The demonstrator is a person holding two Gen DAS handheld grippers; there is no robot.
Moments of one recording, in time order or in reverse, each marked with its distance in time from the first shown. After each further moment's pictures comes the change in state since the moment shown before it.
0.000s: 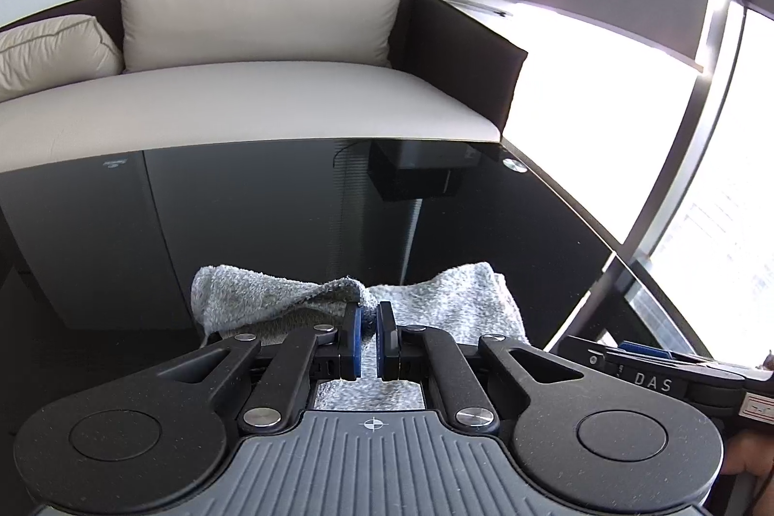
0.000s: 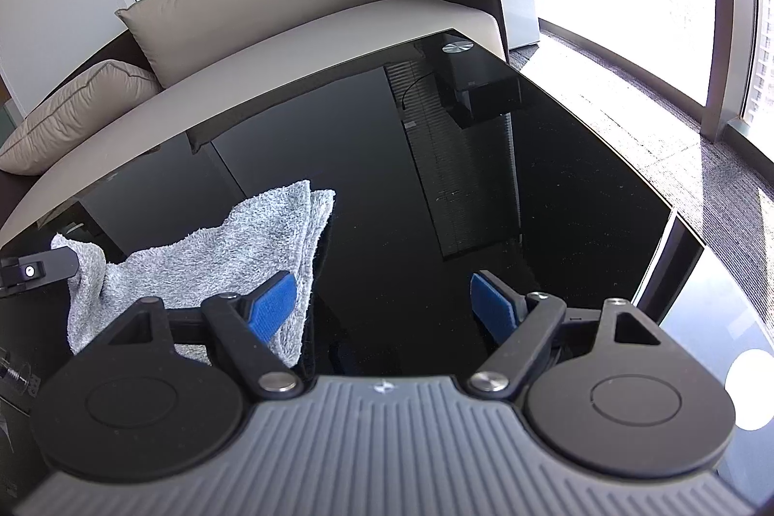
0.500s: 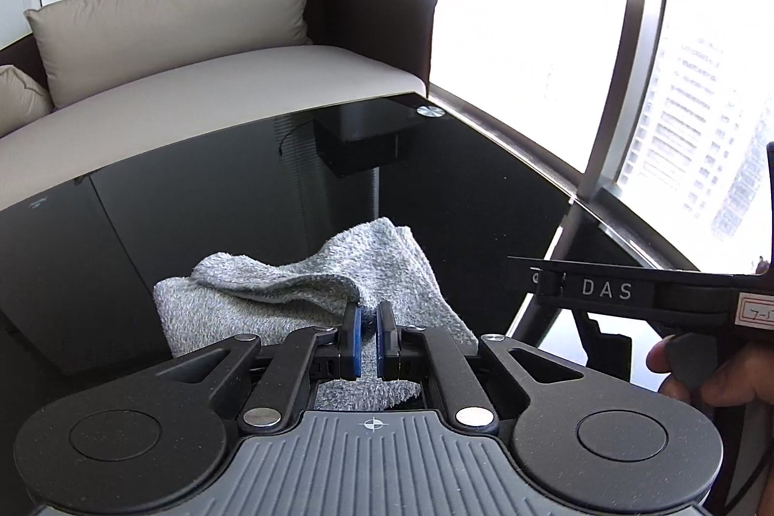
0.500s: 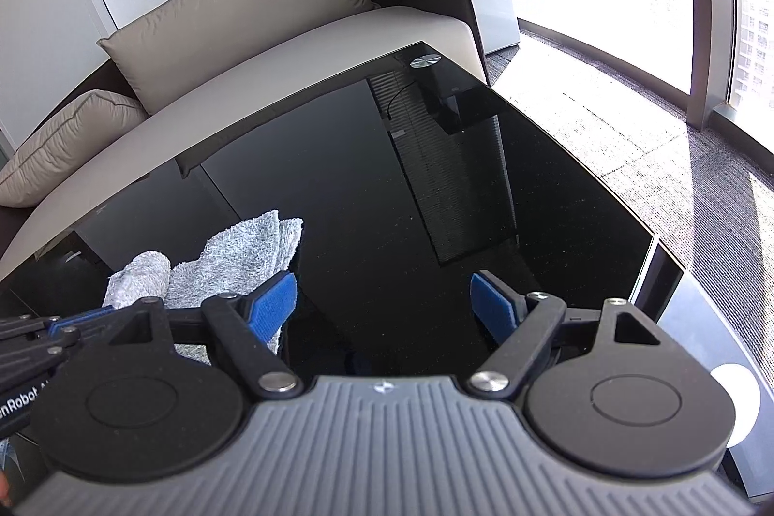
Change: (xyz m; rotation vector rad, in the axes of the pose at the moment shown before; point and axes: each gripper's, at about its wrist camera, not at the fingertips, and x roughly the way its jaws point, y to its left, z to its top) left arm 0.029 -0.069 -0.018 0.183 0.056 -0.068; right arm -0.006 -0.024 0.010 0.077 -0.022 -0.007
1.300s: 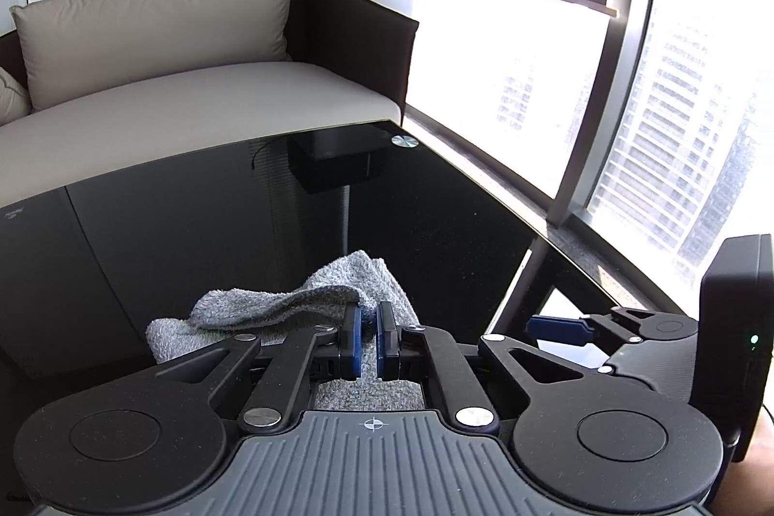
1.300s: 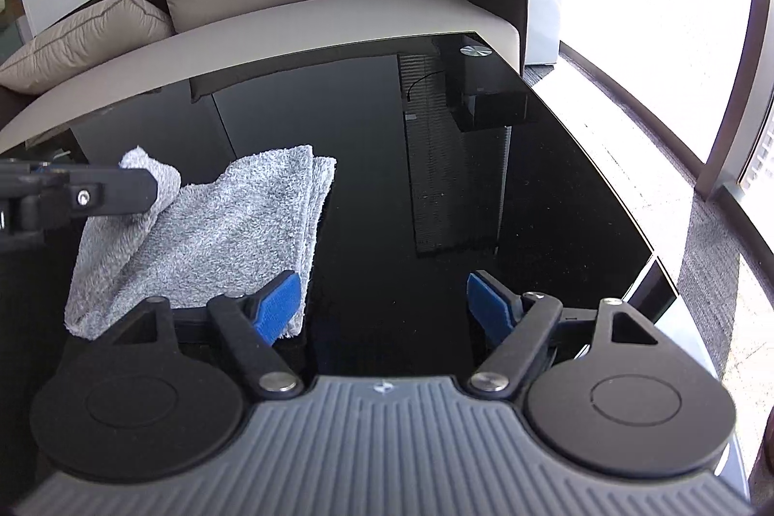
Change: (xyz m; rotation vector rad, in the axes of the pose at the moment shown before) left arm -0.017 0.013 0.013 -0.029 -0.054 -0.084; right arm 0.008 0.036 -0.020 -0.327 0.059 -0.030
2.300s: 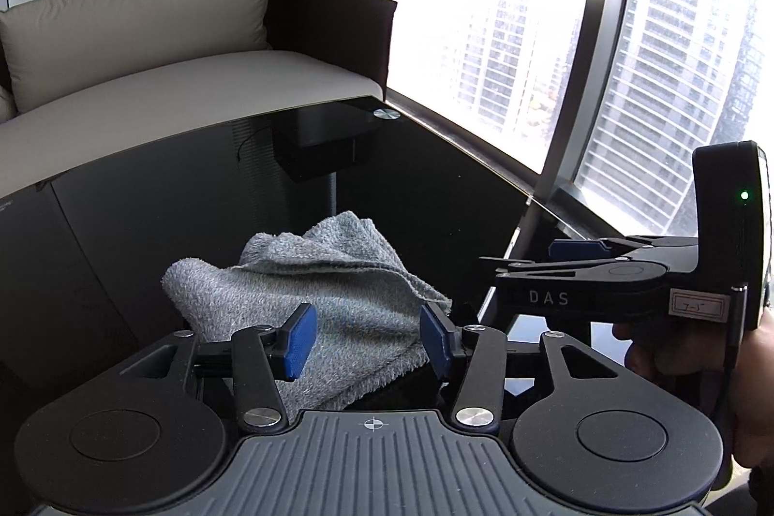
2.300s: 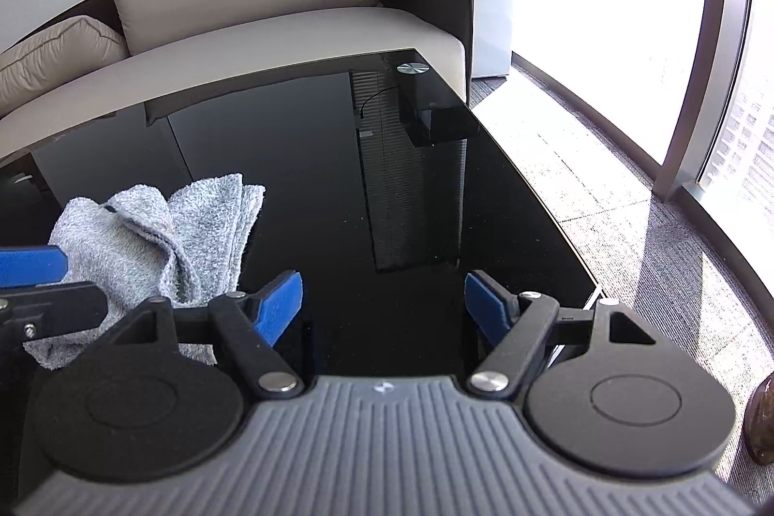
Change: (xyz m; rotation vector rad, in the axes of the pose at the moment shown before) left arm 0.000 0.007 -0.034 0.049 0.031 -0.009; right arm -0.001 -0.027 0.007 0.105 -0.061 -0.094
